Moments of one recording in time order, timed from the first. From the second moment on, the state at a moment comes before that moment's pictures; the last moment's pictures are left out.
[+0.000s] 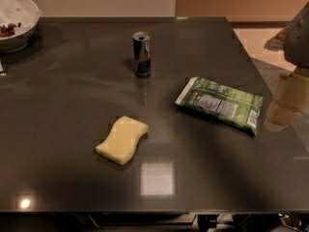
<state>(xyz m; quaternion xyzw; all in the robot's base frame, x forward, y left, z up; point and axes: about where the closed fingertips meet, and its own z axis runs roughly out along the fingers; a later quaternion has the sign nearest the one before) 0.438 -0.217 0.976 -0.60 0.78 -0.03 0.16</state>
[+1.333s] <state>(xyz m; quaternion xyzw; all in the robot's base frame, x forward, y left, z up) 0.555 -0.169 0.943 -0.61 0.76 0.01 0.23</state>
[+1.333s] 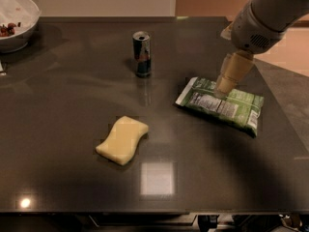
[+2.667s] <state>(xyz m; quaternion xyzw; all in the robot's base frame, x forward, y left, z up) 0.696 -0.077 0.910 -0.58 0.75 0.12 0.31</state>
